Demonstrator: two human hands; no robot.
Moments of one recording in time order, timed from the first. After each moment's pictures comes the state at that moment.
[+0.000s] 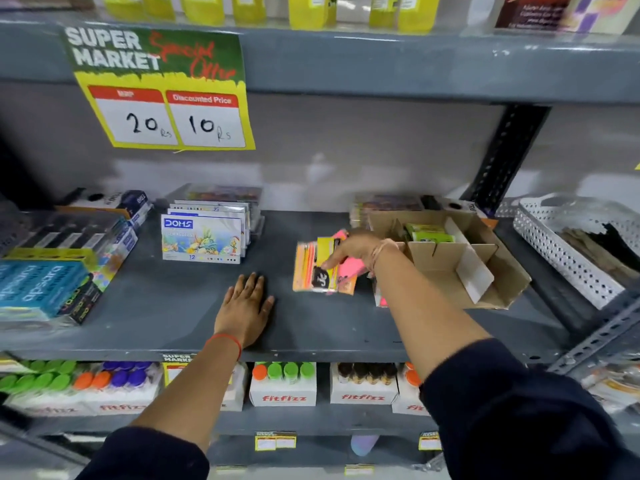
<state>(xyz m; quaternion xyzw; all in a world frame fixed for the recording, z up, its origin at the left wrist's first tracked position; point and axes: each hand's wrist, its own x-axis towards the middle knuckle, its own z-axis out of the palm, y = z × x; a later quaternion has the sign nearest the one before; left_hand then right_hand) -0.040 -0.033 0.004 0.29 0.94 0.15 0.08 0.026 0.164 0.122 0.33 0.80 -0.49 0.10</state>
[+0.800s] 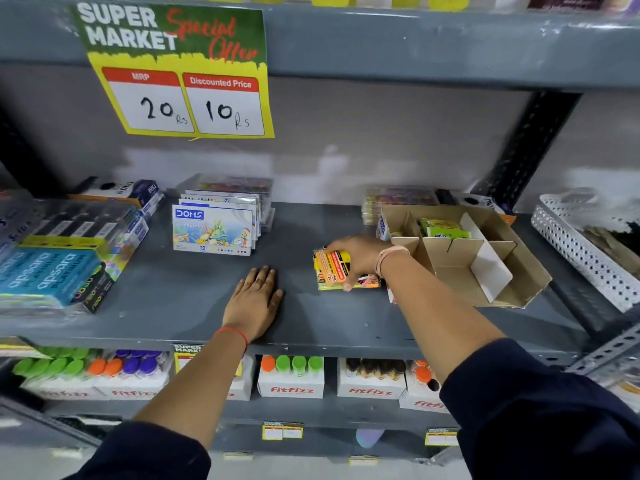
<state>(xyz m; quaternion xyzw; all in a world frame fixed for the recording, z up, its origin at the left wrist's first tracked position) -0.042 -0.036 0.003 0.31 0.94 0.16 0.07 0.018 0.171 0.098 0.07 0.97 -0.13 0.17</state>
